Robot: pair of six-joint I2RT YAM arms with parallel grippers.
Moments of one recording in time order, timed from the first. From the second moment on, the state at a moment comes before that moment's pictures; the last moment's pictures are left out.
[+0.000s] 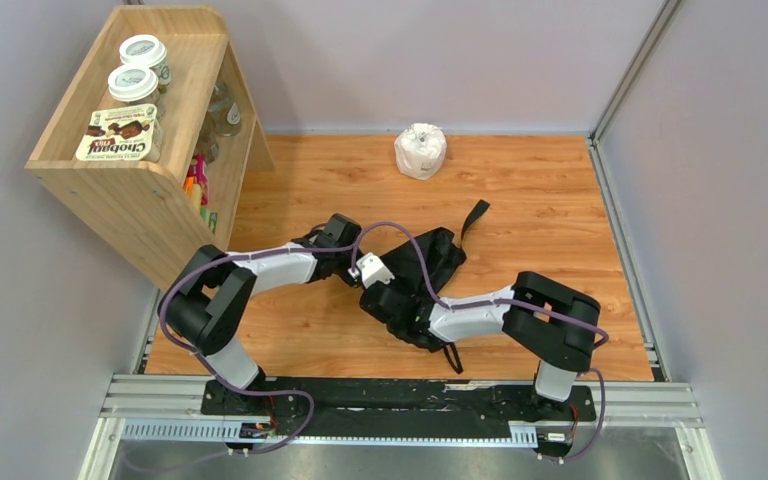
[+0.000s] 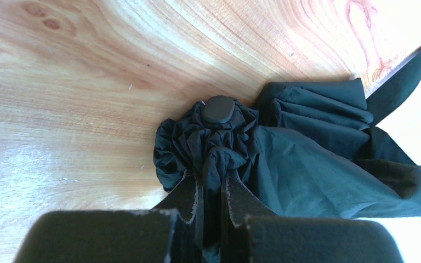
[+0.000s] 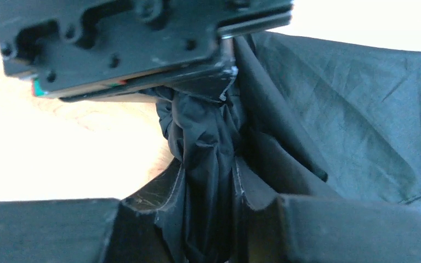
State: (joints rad) left arm -0.62 1.66 0.83 -0.17 0.11 -1.36; right arm 1.18 1.78 0.84 0.15 0.66 0.14
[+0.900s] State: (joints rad) left arm -0.53 1.21 0.73 -0.26 0.04 -1.13; right arm 0.62 1.92 0.81 0.56 -0.65 0.51
